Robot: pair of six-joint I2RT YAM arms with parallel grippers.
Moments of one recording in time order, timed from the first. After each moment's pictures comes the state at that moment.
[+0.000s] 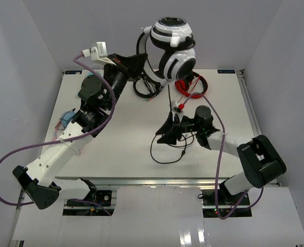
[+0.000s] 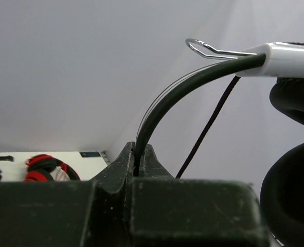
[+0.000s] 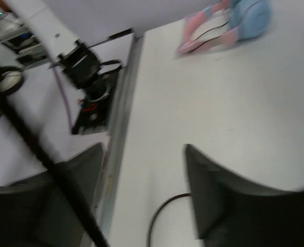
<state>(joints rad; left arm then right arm) -0.71 1.25 1.42 0.24 -0.14 -0.59 0.48 1.49 0.70 0.87 -1.17 0.40</state>
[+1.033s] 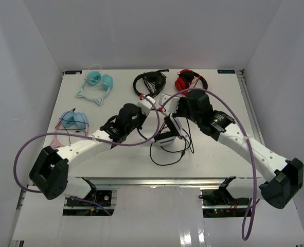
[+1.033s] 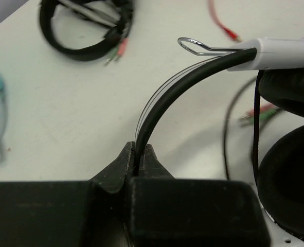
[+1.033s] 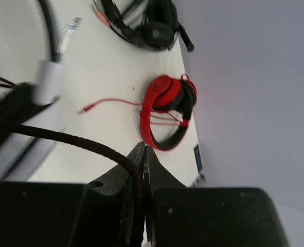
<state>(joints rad) -0.72 1.39 0.90 0.07 -0.25 0.17 0.72 1.24 1.16 -0.37 0.11 -0.91</state>
